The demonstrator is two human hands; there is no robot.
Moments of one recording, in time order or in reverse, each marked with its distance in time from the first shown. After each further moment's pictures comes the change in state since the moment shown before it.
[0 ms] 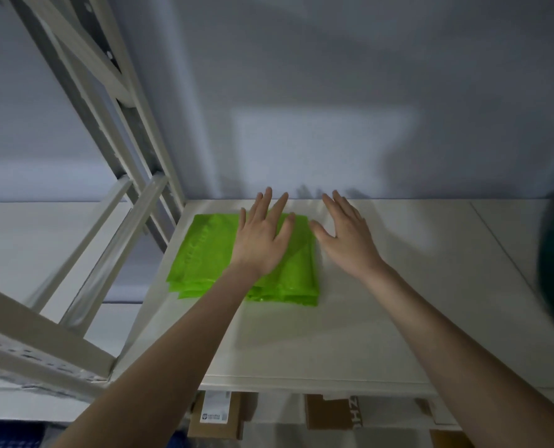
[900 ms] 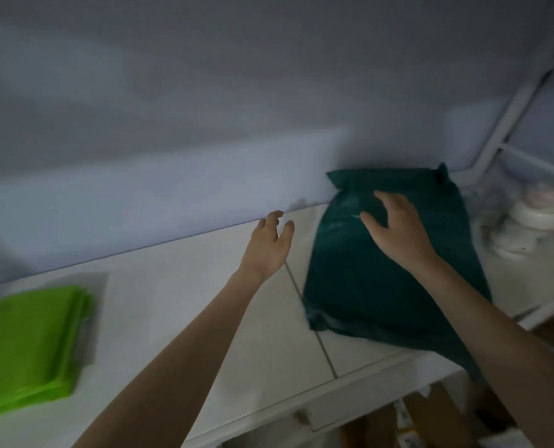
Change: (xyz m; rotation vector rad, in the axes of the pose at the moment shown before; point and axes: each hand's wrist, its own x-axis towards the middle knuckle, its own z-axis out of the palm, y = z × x) left_hand 0.063 0.353 0.199 -0.473 -0.261 0.057; right_hand -0.096 0.315 -0.315 -0.116 0.349 0.363
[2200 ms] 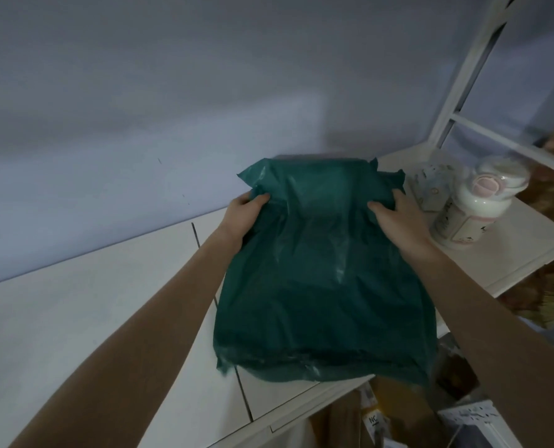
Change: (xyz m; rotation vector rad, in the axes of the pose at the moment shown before) left_hand 0.101 0.052 0.099 -0.518 -0.119 -0.323; right_hand 0.059 0.138 -0.034 0.483 0.015 0.424
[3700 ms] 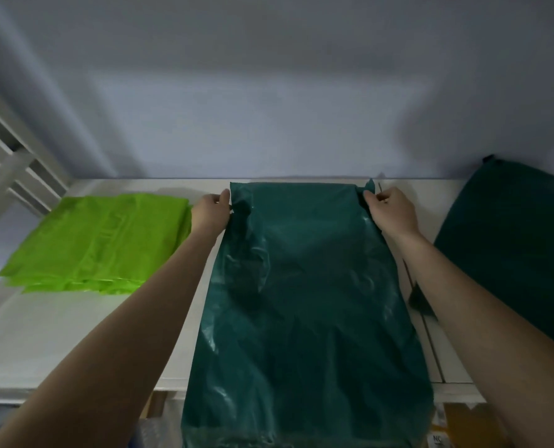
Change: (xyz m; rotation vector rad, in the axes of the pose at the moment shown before) left_hand -0.106 -0.114 -0.361 0.238 0.684 -0.122; right_hand -0.107 -0.081 0.306 -0.303 -0.304 -0.160
